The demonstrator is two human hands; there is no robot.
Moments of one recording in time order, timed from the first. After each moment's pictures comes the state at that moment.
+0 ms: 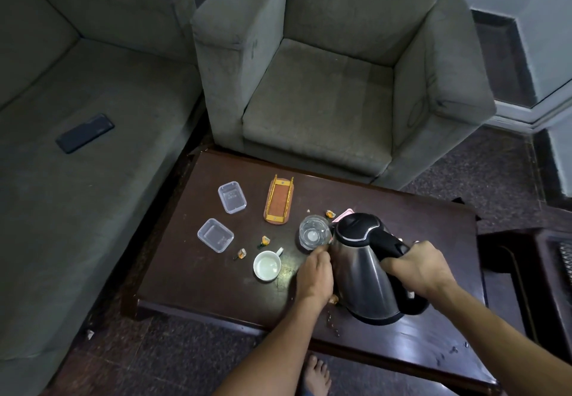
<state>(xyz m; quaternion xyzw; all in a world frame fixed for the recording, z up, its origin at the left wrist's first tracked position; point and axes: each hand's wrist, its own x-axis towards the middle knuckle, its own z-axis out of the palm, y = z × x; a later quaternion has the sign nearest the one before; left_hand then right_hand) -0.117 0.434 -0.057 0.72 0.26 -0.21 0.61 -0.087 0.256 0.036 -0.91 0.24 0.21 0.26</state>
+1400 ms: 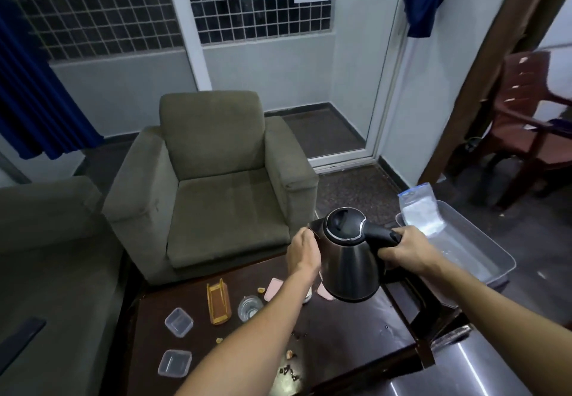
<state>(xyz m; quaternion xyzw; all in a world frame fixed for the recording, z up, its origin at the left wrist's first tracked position) -0.110 0.303 0.230 0.81 0.04 -0.15 0.56 -0.211 0.102 0.256 -0.85 0.25 -0.01 0.46</state>
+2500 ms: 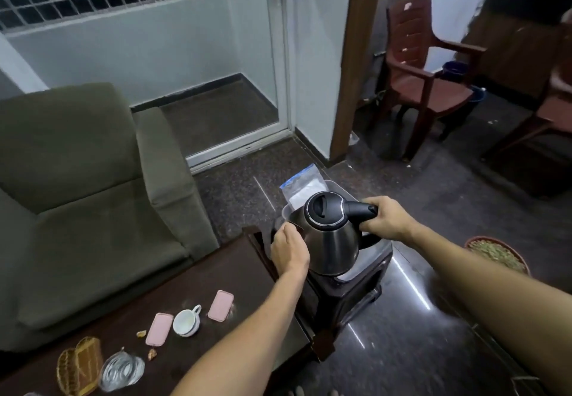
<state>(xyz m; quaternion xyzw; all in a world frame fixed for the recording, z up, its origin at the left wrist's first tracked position) -0.183 -0.052 0.193 0.83 0.04 -0.19 0.52 -0.279 -0.251 0.224 -0.85 0.32 0.00 0.41</state>
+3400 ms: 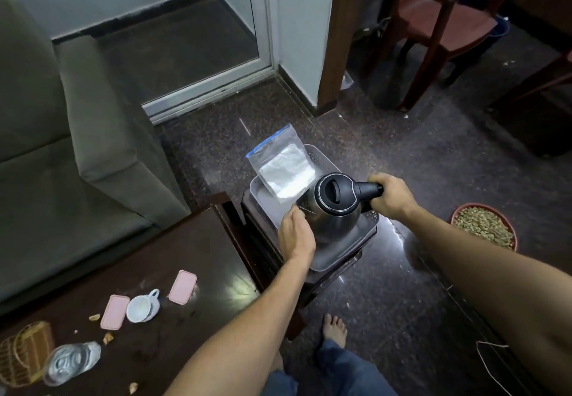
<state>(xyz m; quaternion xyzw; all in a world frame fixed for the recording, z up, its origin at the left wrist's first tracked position) -0.182 -0.175 0.102 0.80 0.08 -0.27 0.52 -0.253 -0.382 0.106 -0.88 0.36 0.03 0.31</state>
